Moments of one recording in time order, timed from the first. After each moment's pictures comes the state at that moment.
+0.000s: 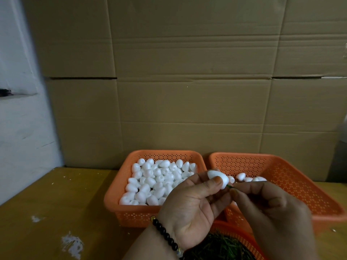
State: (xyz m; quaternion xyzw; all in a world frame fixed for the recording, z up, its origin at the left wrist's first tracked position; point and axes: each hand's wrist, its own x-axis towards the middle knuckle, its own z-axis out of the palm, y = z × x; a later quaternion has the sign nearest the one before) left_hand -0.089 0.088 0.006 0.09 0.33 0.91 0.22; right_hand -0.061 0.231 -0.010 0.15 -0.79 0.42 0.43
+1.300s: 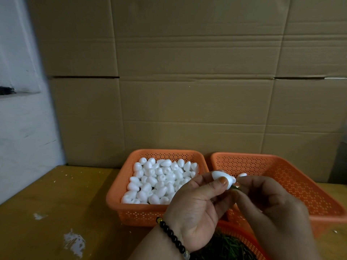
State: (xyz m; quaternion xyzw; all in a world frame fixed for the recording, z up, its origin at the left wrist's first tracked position) left_hand -0.088 0.095 0.002 0.08 0.35 0.91 0.19; right_hand -0.066 0.236 -0.017 0.13 -0.78 0.47 0.40
